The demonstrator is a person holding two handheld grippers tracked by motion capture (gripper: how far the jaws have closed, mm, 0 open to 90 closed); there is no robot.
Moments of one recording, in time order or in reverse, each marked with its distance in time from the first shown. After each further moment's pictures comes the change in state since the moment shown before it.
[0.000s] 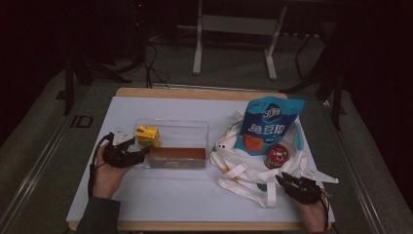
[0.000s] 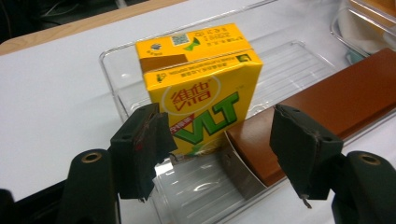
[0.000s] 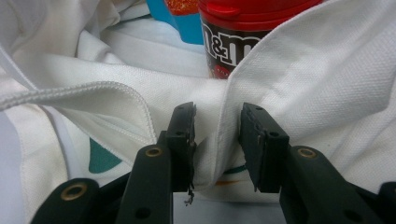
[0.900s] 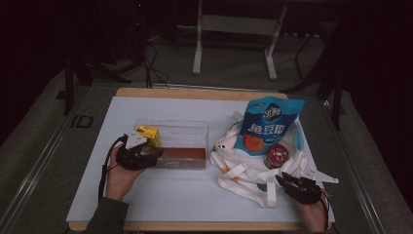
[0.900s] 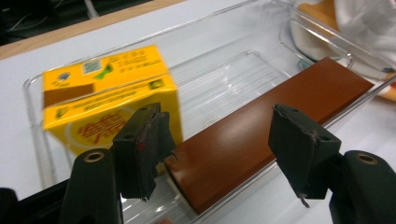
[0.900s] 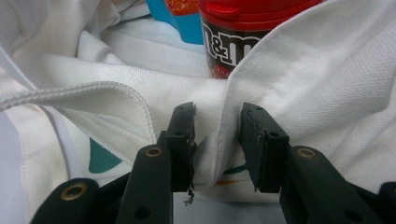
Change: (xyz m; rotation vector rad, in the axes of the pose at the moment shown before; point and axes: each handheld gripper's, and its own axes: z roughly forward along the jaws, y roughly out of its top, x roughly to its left) left arm -0.033 0.009 0.011 -0.039 -0.090 0.043; right arm 0.000 0.000 0.000 0.000 0.001 0.001
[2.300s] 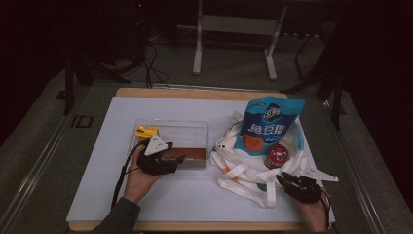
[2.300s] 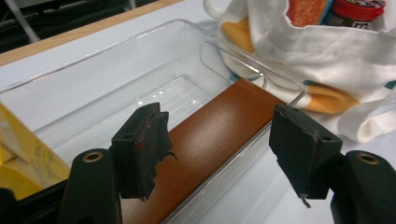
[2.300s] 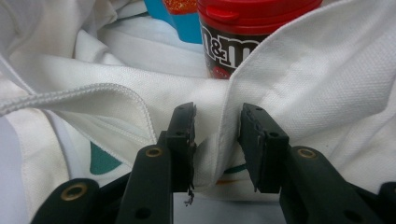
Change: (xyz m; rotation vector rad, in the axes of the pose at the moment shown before) left arm -0.041 0.008 0.023 -0.064 -0.171 0.077; right arm 0.004 0.006 -0.003 0.026 -0.028 -0.003
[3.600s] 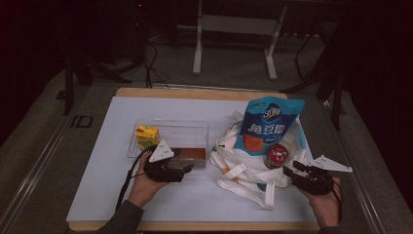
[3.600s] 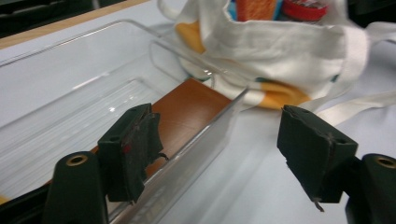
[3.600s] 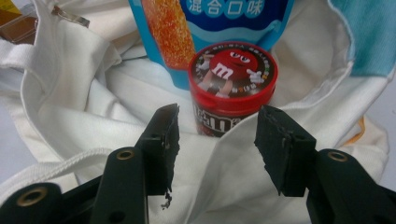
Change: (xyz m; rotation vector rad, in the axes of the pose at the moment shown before) left arm -0.019 -0.006 0.006 -0.027 -0.127 0.018; right arm 0.001 0.046 -0.031 -0.032 -0.035 -0.056
